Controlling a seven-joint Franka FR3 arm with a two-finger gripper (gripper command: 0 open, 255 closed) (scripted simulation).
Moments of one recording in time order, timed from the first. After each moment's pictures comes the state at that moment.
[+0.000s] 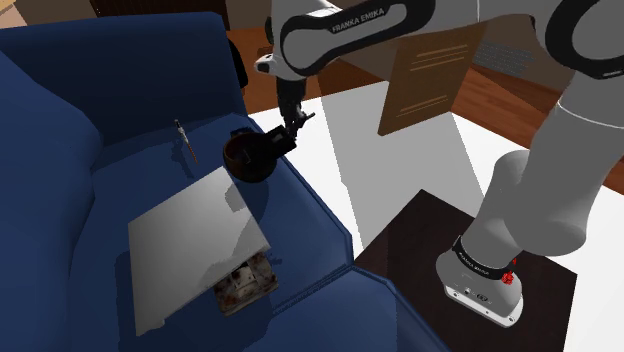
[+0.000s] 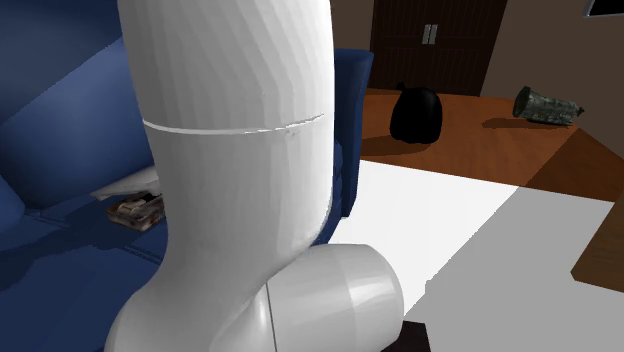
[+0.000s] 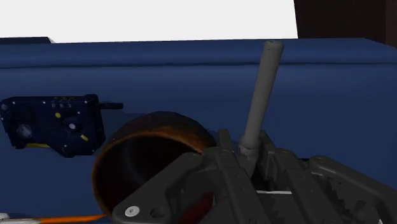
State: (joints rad) arm 0.43 0.05 -0.15 -1.93 0.00 2.03 -1.01
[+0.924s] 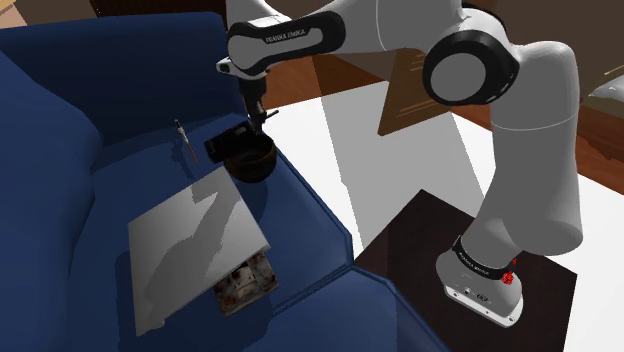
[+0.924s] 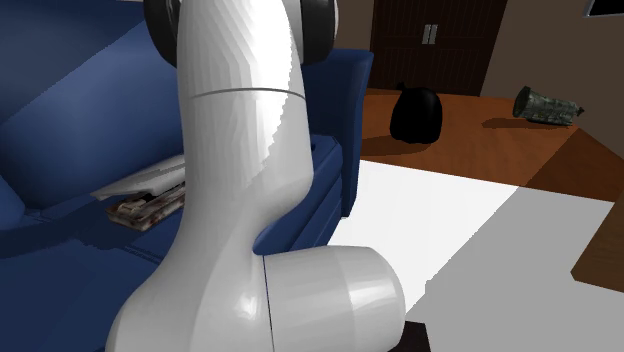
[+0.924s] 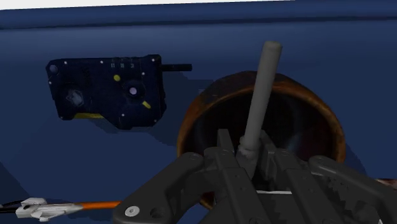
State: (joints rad) arm 0.39 0.49 -0.15 -1.37 0.07 1.91 -1.04
